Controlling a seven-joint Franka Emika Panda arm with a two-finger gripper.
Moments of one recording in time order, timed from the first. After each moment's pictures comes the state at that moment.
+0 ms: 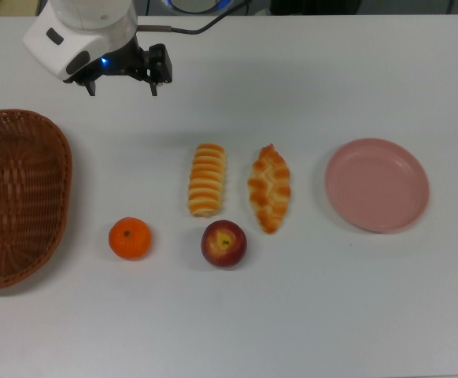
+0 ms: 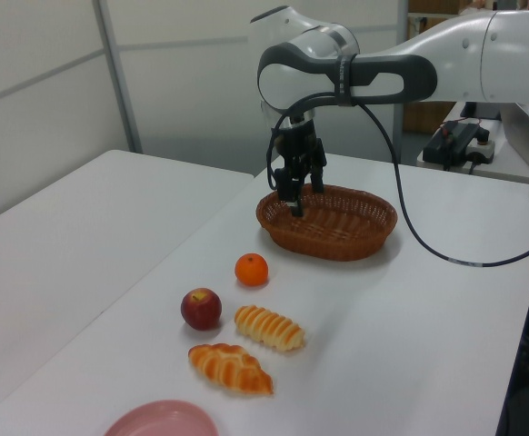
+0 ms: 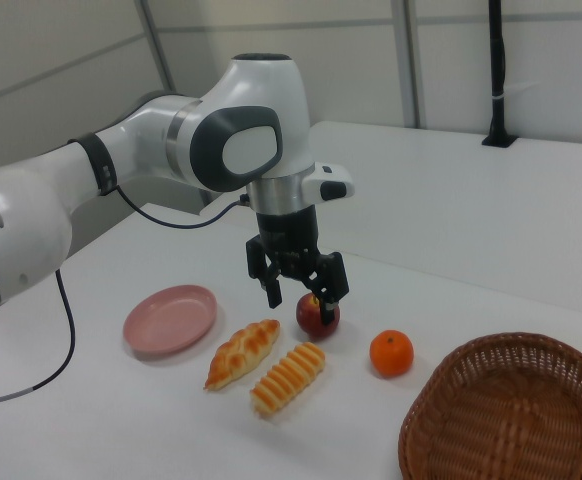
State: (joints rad) arm -0.01 0.29 -0.06 -1.39 -0.04 1.54 -0.15
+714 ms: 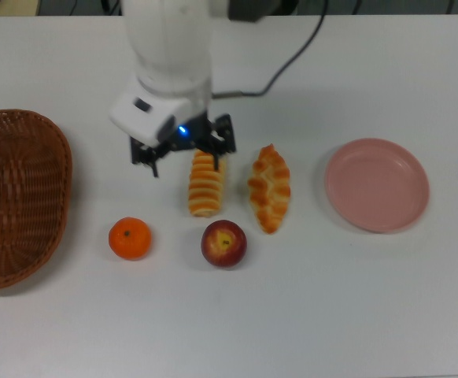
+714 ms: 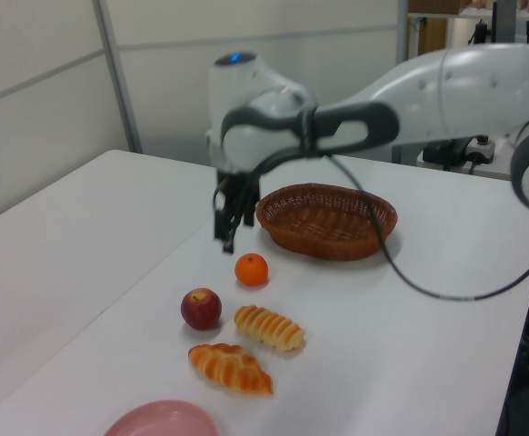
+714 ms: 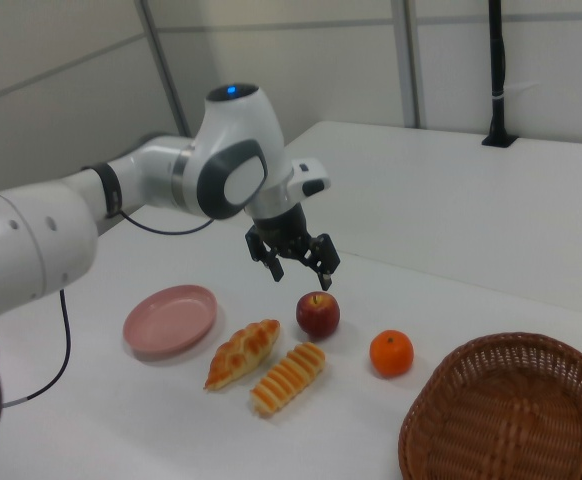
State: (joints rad) arm 0.10 0.42 -0.02 -1.40 0.00 1.95 -0.11
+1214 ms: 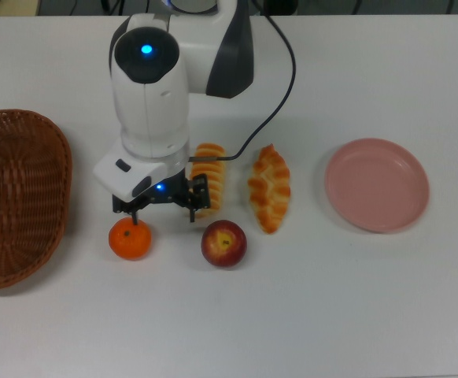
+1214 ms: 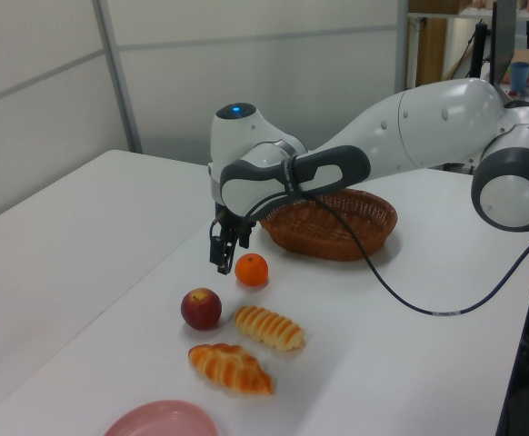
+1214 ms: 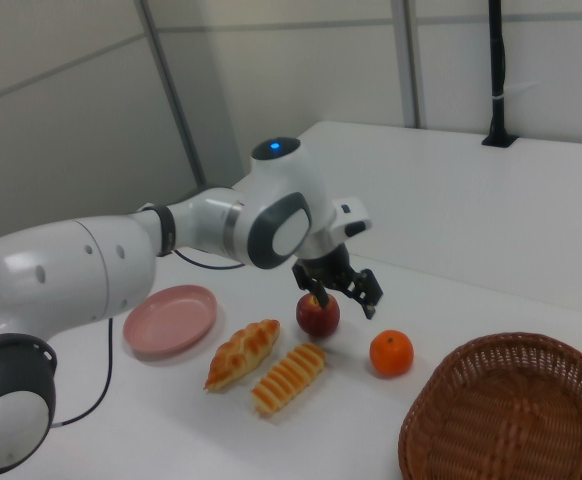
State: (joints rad) arm 0.06 0.57 -0.04 -1.40 -0.02 2.16 -0.09
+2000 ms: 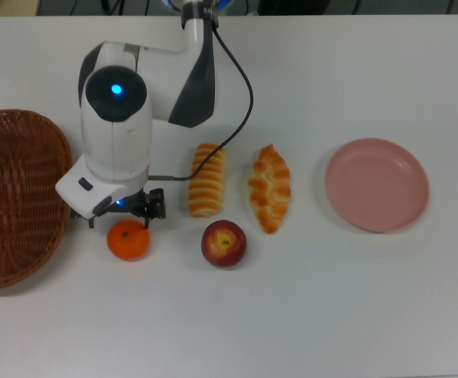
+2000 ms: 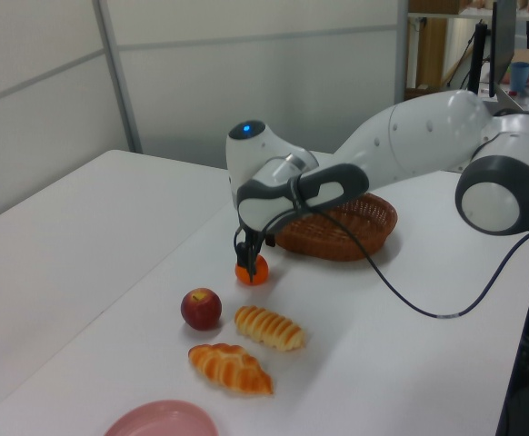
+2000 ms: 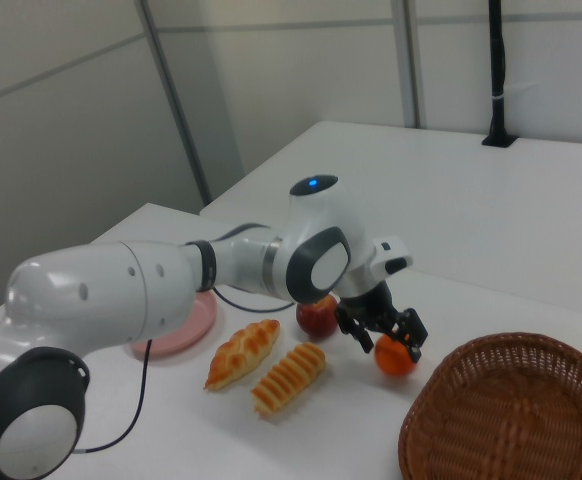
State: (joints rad) arm 0.02 0.65 -0.09 -1.40 -0.14 2.19 -0.09
